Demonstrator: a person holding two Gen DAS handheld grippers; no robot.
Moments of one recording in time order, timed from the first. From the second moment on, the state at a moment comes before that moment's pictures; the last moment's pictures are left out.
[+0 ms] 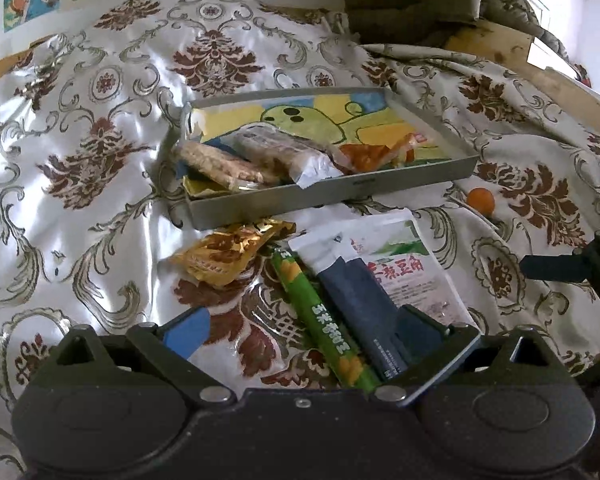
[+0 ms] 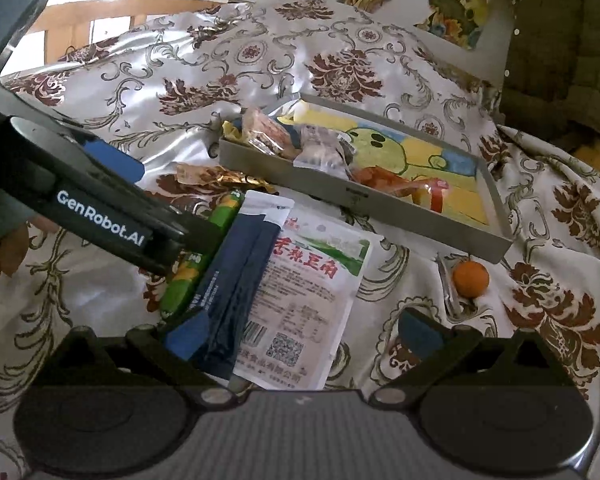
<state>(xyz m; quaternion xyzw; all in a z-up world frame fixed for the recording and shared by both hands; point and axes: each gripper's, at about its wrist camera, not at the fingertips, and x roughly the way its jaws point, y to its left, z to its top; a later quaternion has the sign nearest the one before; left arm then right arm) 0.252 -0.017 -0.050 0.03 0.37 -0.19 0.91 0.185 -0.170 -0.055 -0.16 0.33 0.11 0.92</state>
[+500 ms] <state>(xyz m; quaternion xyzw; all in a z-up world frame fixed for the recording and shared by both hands) 0.259 -0.014 -0.060 0.00 0.38 -0.21 0.90 0.193 -0.168 -0.058 -0.12 0.34 0.13 0.93</state>
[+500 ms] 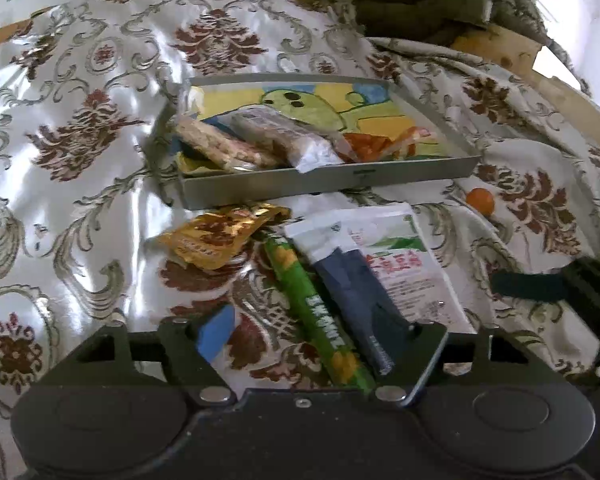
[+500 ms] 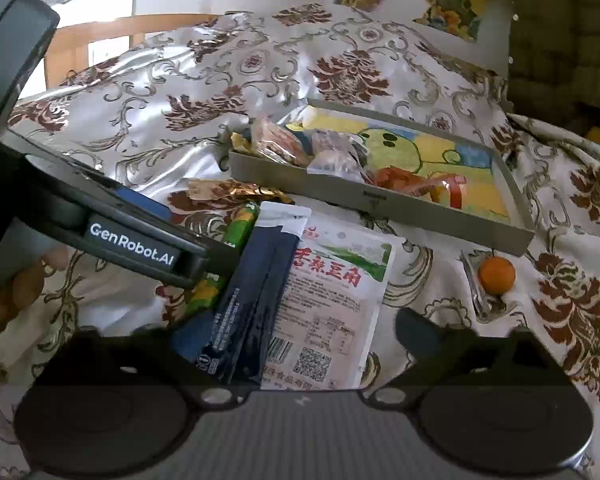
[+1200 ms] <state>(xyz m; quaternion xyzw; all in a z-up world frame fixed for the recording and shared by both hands) 0.284 -0.018 -0.076 -0.04 0.42 -0.20 0.88 0.201 -0.155 -0.074 -0.10 0.36 0.15 0.91</state>
